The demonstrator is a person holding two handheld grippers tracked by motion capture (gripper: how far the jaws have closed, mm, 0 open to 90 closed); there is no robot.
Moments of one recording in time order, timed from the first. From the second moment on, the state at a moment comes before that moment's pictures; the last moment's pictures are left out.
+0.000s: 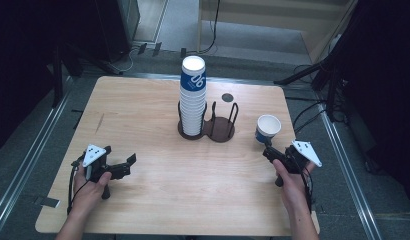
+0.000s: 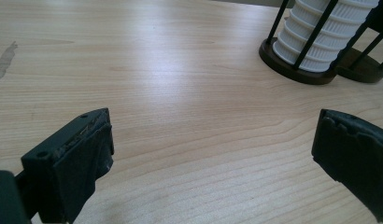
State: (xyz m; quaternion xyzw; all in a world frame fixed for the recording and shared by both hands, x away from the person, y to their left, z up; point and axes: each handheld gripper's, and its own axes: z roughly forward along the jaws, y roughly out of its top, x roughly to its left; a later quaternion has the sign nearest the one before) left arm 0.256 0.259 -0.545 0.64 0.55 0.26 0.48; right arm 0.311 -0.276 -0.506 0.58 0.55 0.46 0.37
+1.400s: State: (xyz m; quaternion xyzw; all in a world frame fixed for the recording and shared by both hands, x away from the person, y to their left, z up) left arm 0.253 0.268 -0.543 0.63 0.55 0.25 0.49; right arm 0.214 -0.326 -0.540 0.56 0.59 0.43 0.38
